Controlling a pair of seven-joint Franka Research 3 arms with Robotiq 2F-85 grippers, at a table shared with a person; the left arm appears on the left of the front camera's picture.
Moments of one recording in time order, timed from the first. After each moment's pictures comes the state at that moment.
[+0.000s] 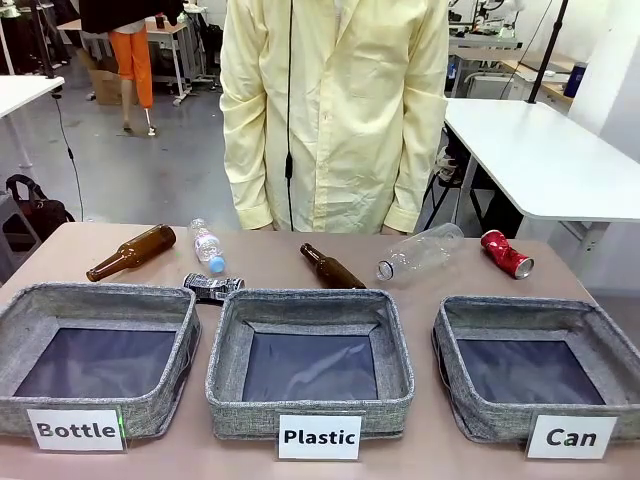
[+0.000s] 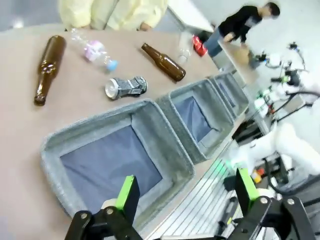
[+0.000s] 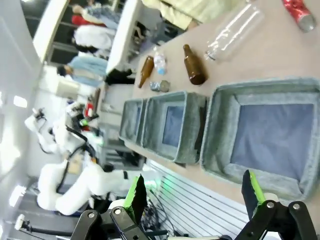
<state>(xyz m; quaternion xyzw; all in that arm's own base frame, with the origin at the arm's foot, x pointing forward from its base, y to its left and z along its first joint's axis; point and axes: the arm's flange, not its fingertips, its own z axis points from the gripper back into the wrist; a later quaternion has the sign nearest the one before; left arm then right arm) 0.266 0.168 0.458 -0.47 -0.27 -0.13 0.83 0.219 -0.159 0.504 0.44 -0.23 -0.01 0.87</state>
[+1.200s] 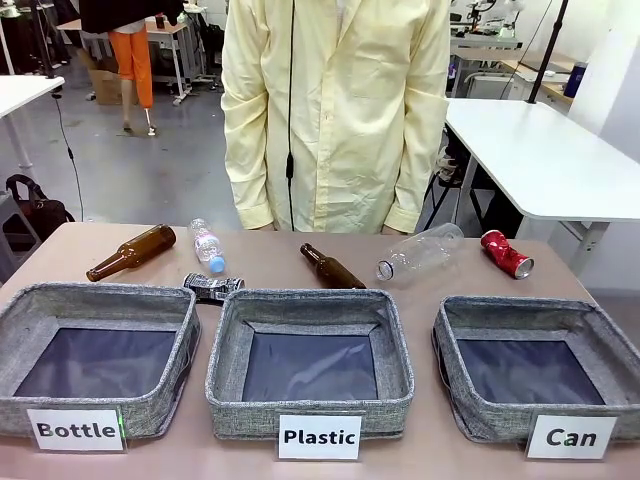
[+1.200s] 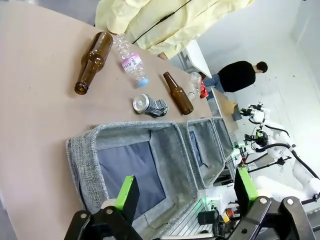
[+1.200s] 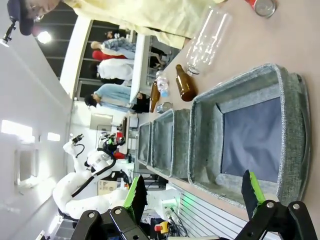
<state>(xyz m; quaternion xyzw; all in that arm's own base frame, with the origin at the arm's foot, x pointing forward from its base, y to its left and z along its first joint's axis) 0.287 0.237 0.394 -0.54 -0.27 0.01 0.79 0.224 -0.217 0.406 0.52 -0.23 -0.10 0.82</state>
